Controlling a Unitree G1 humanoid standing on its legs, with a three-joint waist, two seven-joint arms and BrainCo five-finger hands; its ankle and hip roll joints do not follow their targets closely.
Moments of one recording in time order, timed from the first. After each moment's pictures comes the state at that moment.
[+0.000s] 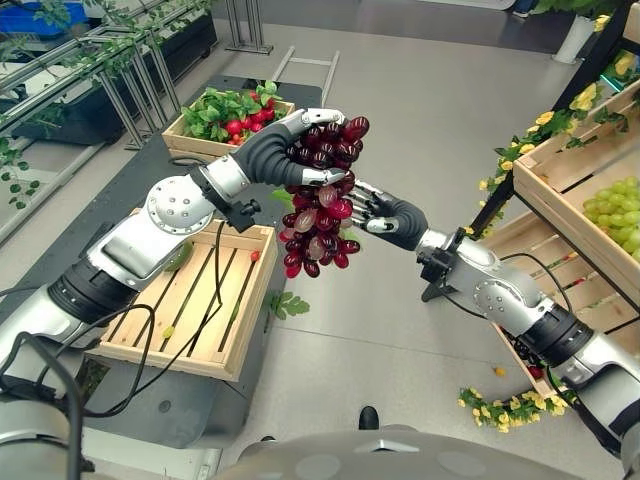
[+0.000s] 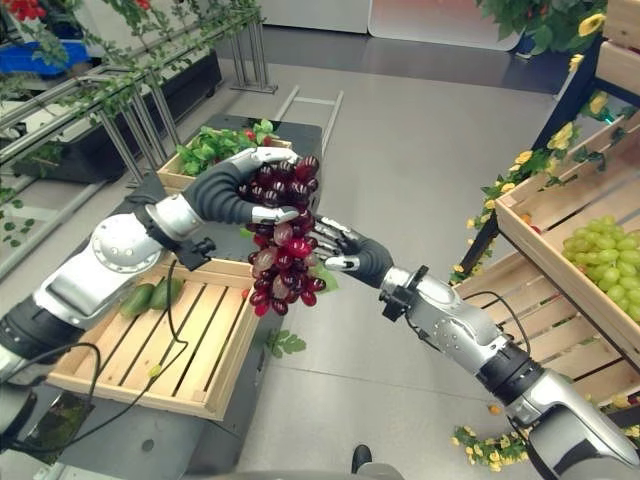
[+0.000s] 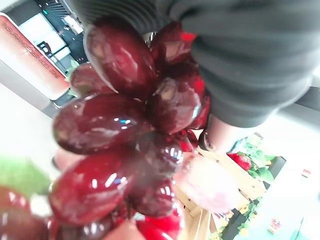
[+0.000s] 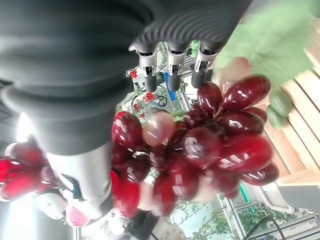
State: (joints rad) left arm -0.70 0.93 -0.59 -0.13 -0.45 -0.27 -0.17; right arm -0.44 -0.71 0.64 0.00 1.14 0.01 0.35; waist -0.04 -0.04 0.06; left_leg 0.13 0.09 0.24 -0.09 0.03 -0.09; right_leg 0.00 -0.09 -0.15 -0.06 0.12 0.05
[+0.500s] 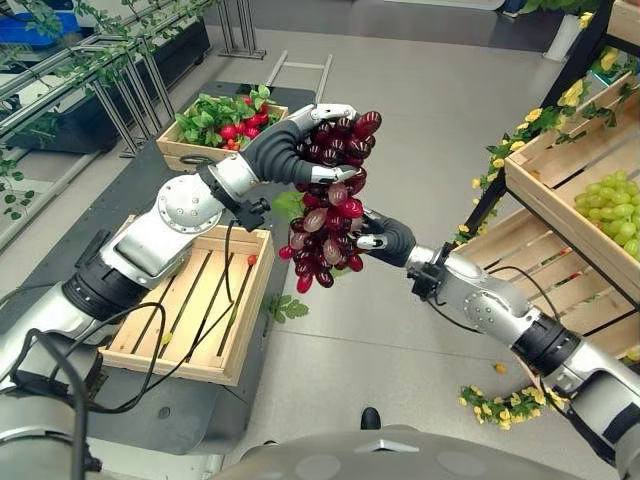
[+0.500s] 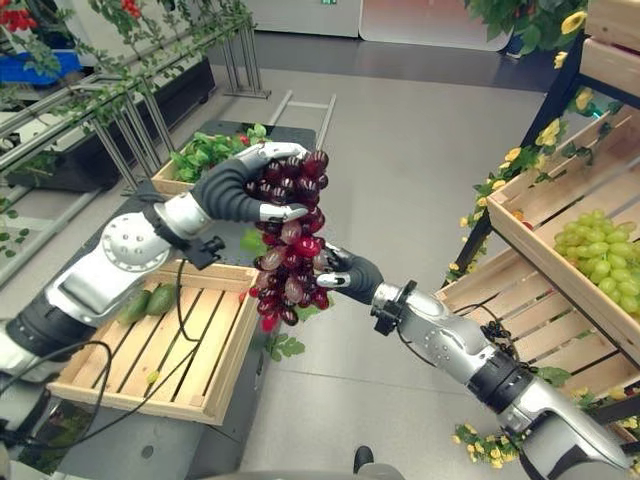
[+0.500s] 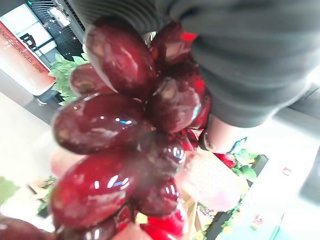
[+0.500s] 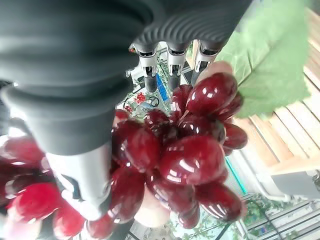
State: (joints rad) left arm -0.71 0.87 -0.59 -0.14 -0.46 -0.27 -0.17; right arm -0.43 -0.63 0.68 0.05 1.13 0.03 0.36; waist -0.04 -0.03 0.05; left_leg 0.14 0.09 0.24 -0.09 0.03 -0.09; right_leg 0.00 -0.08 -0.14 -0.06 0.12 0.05
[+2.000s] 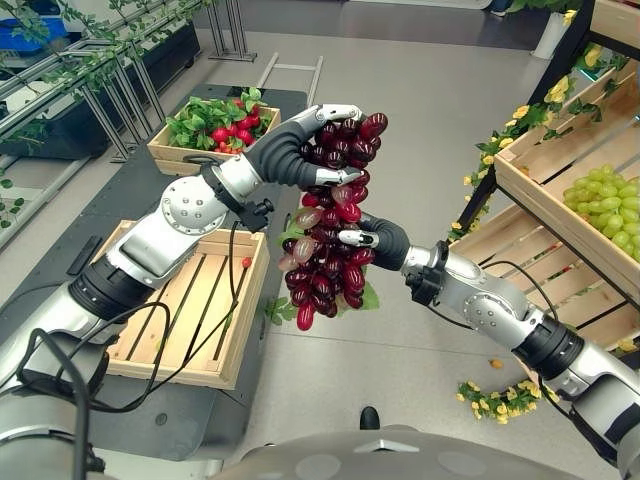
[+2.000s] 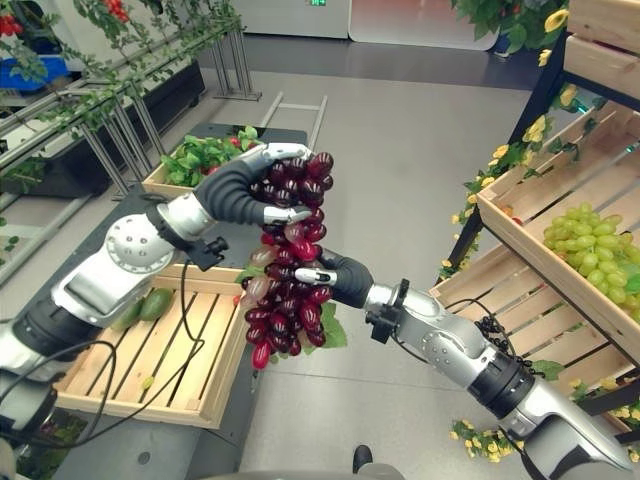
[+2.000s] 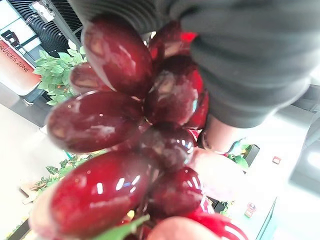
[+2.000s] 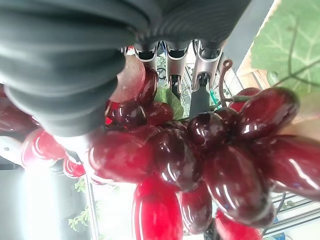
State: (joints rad) left arm -0.71 0.87 -0.58 -0.13 -0.41 -0.30 -0.17; right arm -0.43 -0.68 0.68 -0.10 1.14 0.04 0.43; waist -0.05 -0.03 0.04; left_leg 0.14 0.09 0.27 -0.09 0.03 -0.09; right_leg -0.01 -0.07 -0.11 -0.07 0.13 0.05
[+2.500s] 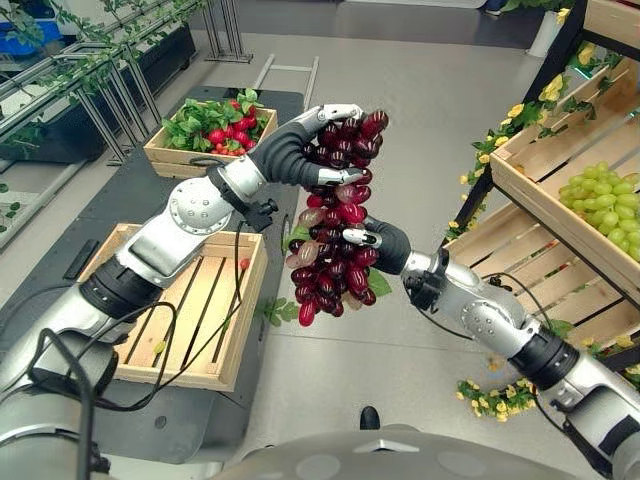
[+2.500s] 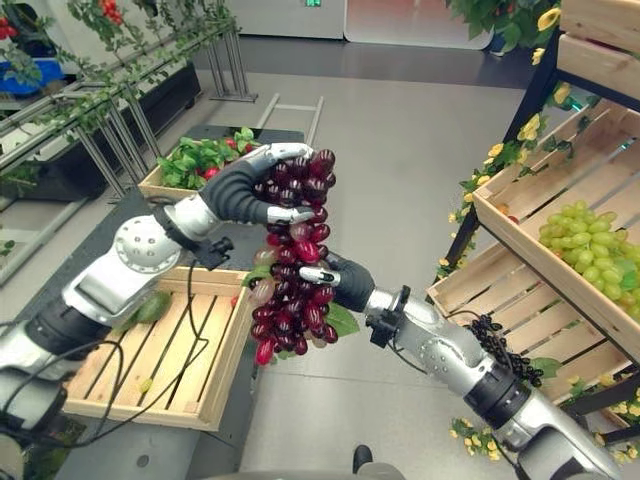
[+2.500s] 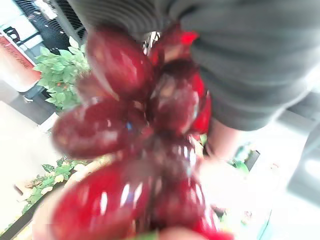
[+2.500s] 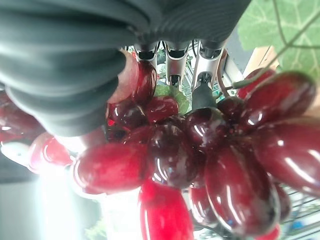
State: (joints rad) left arm -0.71 0.79 -0.58 -0.05 -0.41 -0.30 -0.16; right arm -0.31 -0.60 0.62 -0.10 1.15 0.04 0.43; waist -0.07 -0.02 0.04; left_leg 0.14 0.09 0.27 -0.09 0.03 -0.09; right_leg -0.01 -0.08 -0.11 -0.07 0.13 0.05
